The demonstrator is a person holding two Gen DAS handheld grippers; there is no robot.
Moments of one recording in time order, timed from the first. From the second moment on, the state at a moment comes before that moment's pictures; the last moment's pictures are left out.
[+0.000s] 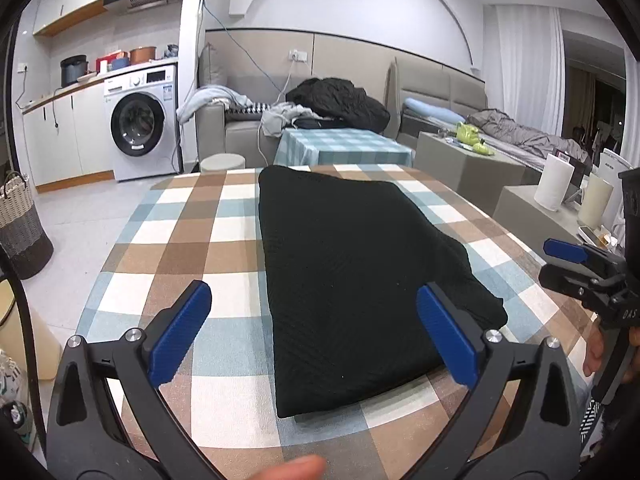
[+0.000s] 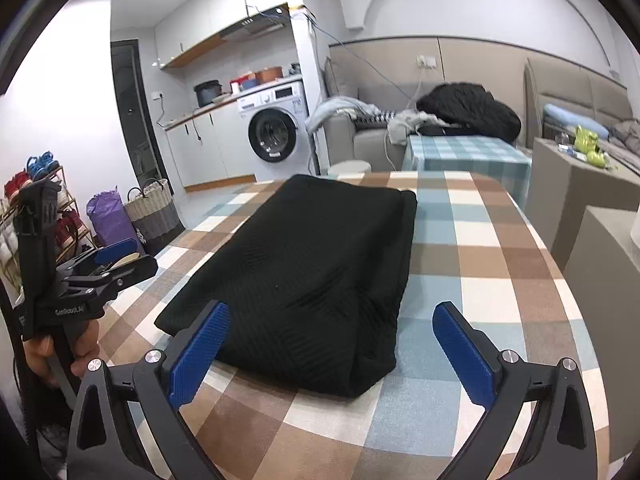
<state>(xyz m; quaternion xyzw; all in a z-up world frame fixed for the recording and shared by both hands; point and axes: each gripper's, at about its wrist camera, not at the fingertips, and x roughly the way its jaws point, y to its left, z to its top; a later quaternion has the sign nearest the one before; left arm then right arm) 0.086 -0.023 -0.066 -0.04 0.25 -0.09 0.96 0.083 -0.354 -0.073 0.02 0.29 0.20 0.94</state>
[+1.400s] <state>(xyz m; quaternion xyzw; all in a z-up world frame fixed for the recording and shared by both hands) 0.082 -0.014 -0.087 -0.03 0.22 -0.09 0.97 0.073 -0.354 -0.085 0.01 0.21 0.21 0.96</state>
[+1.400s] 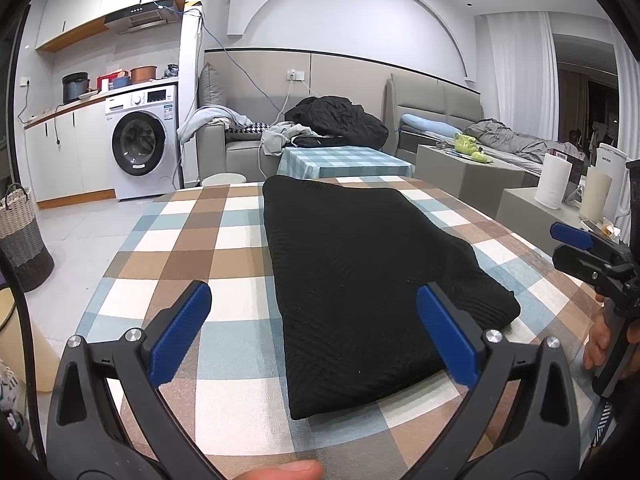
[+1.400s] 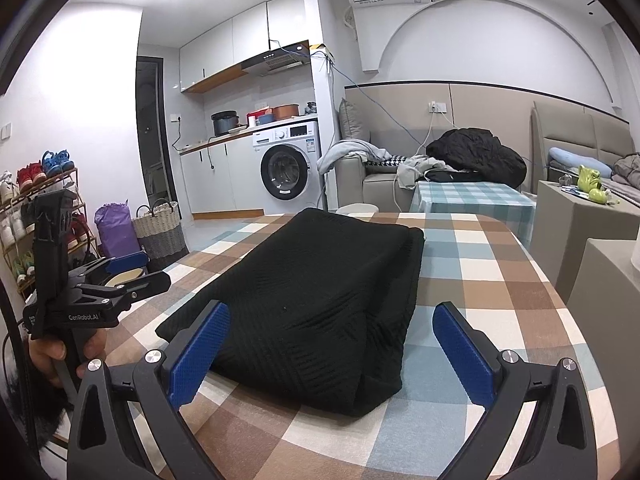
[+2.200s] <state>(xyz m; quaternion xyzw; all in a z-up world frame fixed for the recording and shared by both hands) 0.081 -0.014 -0.088 -0.03 0.22 -0.10 0.97 0.071 -0.353 -0.085 0.01 0.21 0.21 0.96</state>
